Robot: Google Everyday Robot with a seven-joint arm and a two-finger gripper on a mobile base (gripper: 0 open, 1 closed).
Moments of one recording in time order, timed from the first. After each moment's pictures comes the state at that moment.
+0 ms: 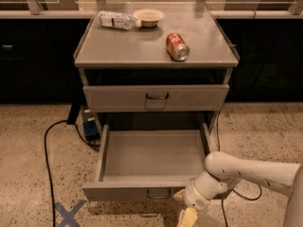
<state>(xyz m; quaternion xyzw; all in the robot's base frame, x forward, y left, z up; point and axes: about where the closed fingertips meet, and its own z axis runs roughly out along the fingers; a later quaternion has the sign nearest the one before) 0.369 -0.092 0.417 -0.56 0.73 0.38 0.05</state>
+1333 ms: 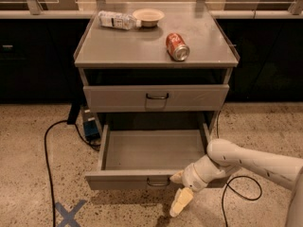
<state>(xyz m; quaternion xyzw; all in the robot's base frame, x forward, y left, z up) 0.444 -0.083 0.438 -0.55 0.74 0.36 0.13</state>
